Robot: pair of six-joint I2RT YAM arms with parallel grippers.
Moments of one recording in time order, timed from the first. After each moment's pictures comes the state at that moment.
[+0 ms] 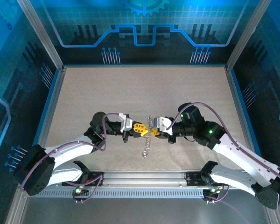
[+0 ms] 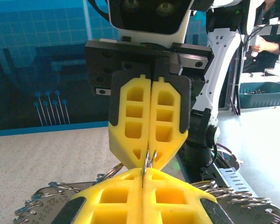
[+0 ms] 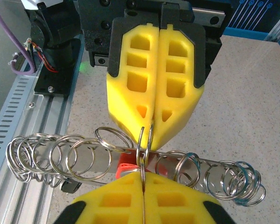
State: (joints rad) left arm -0.63 1.18 0.46 0.84 0.94 -0.01; right arm 0.74 0.94 0.88 -0.54 -0.54 -0.56
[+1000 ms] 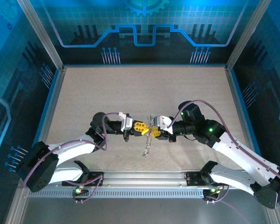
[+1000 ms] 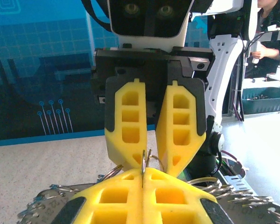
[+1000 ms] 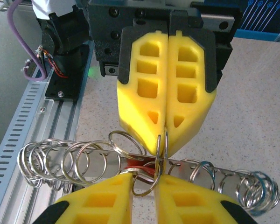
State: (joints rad) left arm -0.64 1.23 0.46 0.95 0.94 -0.04; right arm 0.72 0.95 0.90 -0.56 -0.60 -0.55
